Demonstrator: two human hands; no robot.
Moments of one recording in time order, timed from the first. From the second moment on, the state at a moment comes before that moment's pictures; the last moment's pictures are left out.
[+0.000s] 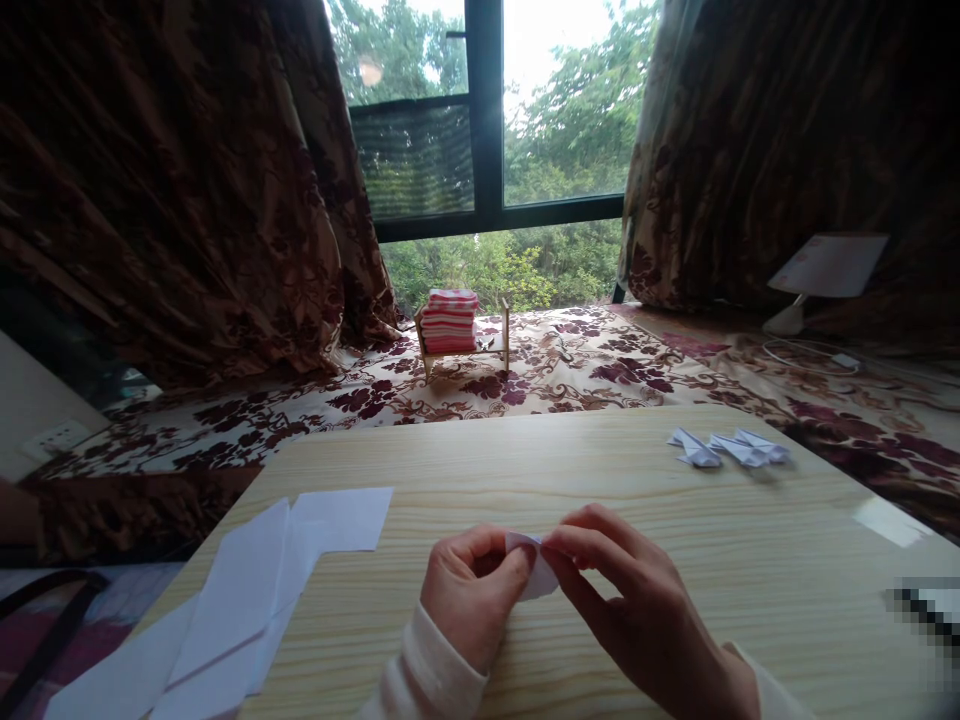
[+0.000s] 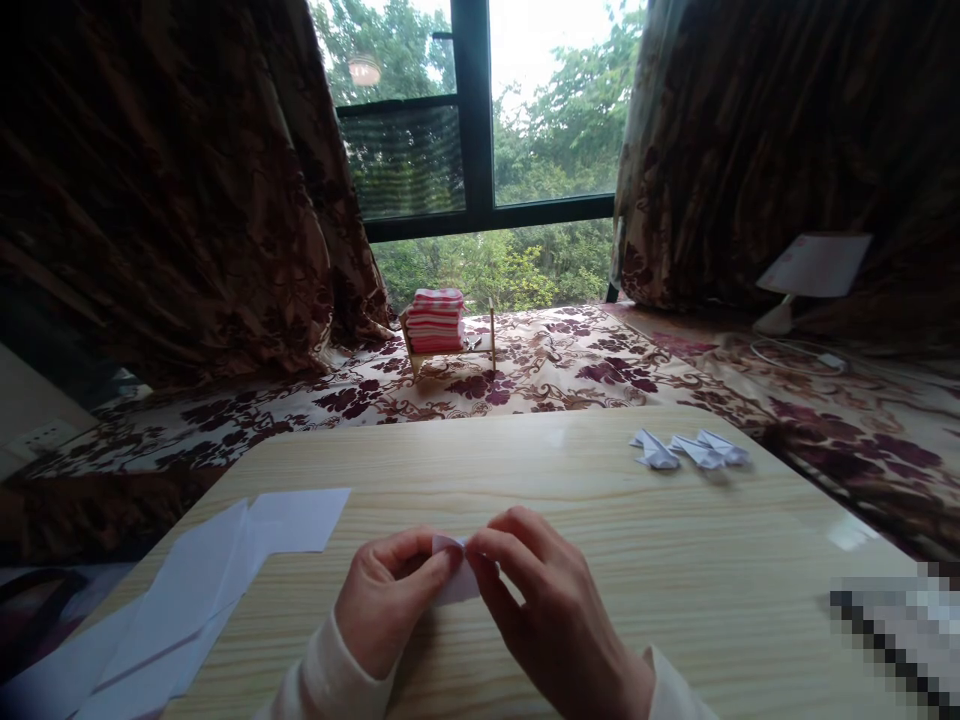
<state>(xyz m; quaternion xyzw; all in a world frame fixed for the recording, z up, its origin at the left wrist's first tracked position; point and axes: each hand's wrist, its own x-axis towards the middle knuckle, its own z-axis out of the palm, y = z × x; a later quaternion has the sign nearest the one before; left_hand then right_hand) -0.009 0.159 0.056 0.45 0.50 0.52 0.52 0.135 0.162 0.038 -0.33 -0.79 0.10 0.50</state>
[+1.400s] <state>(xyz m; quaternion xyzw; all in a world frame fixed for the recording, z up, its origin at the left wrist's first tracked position) -0.018 0.156 0.061 0.71 0.42 0.53 0.19 0.142 0.158 0.048 -0.33 -0.79 0.03 0.52</state>
